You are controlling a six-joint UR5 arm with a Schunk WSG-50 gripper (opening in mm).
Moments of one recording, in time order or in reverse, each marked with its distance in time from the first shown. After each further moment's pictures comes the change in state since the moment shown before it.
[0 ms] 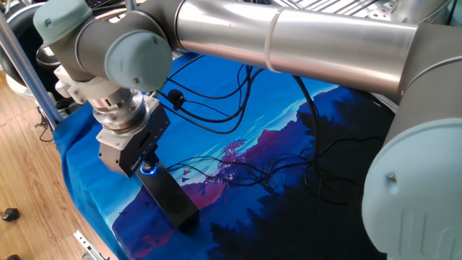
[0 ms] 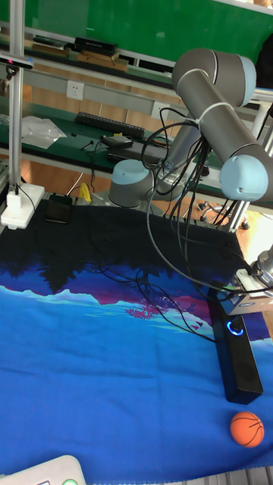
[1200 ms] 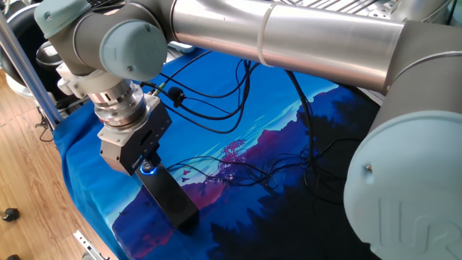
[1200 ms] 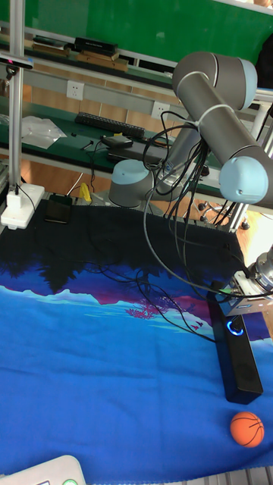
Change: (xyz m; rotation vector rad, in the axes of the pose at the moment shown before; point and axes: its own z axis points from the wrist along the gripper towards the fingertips) arm 0.004 -0.001 -0.001 -0.030 0.050 0.007
